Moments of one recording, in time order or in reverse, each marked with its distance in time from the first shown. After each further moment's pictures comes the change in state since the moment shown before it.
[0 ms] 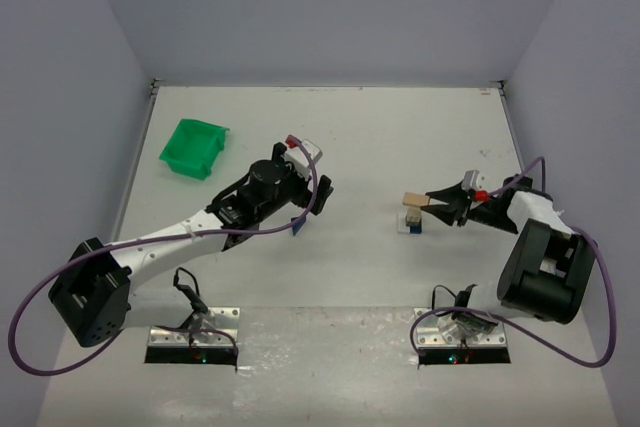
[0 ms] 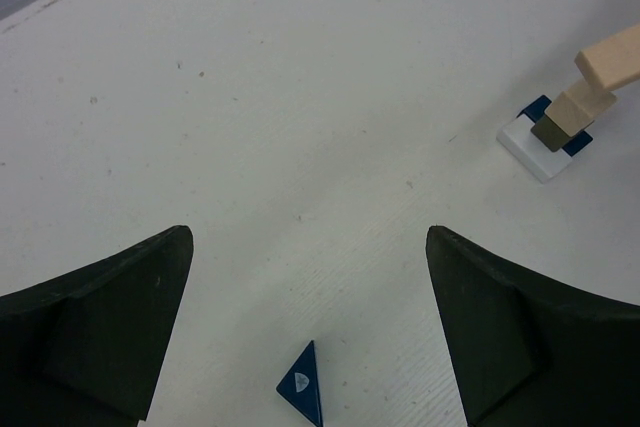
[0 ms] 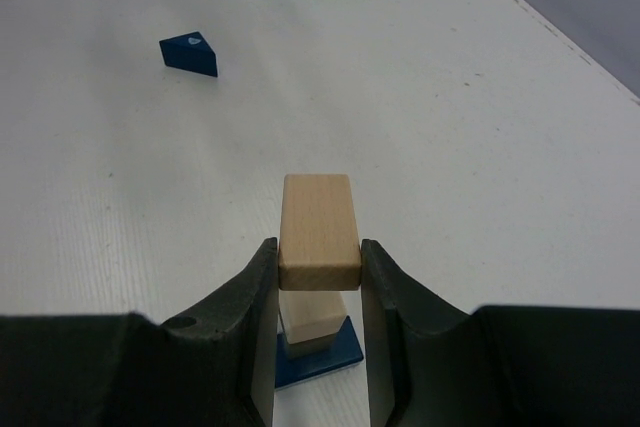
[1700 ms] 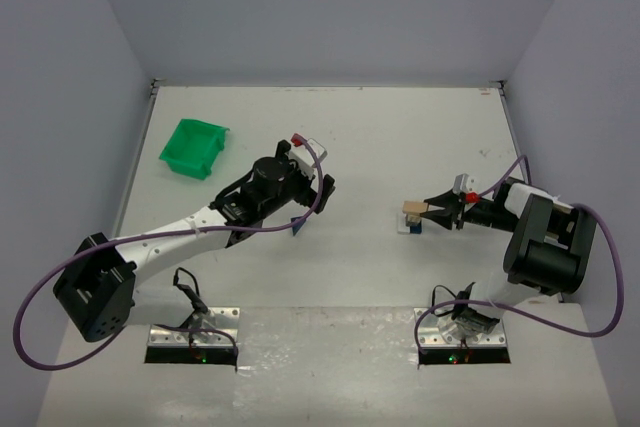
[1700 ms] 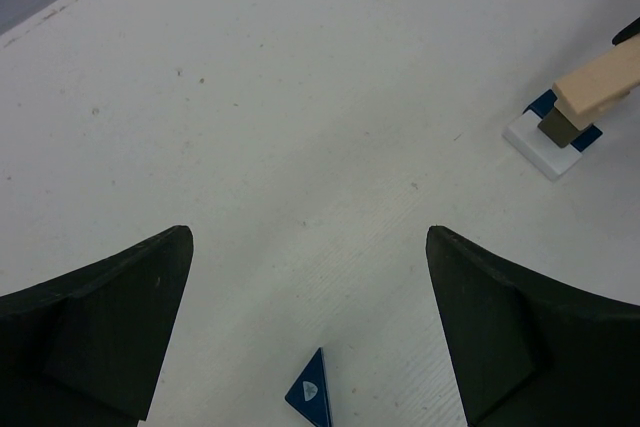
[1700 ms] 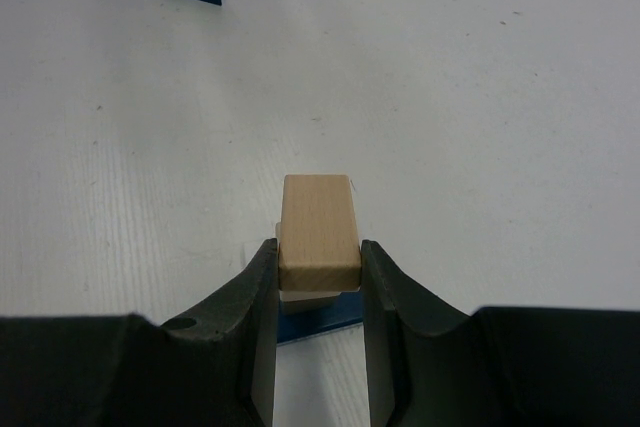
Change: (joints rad) left arm 0.000 0.034 0.028 -0.004 0.014 0.039; right arm 0.008 0.164 0.033 -0.039 0.108 -0.157
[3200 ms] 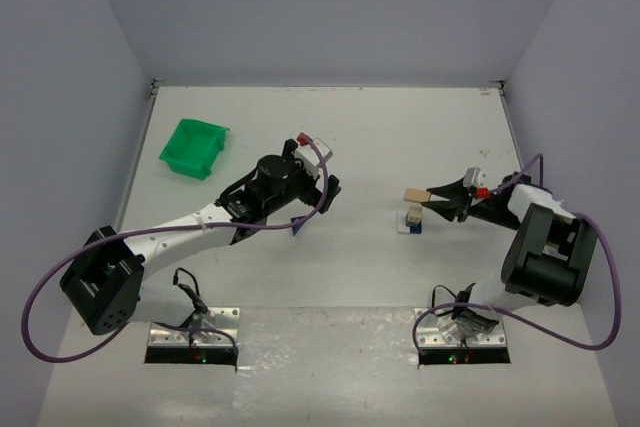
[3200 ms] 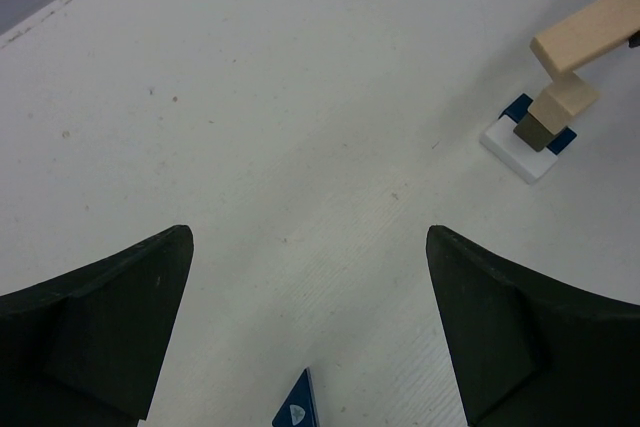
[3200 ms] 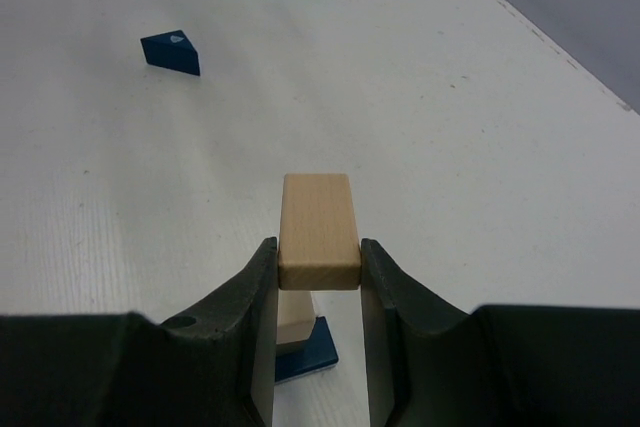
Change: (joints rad) left arm 0.000 0.048 0.017 0.043 0.068 0.006; right arm -0.010 -0.069 0.013 0.045 -0.128 0.104
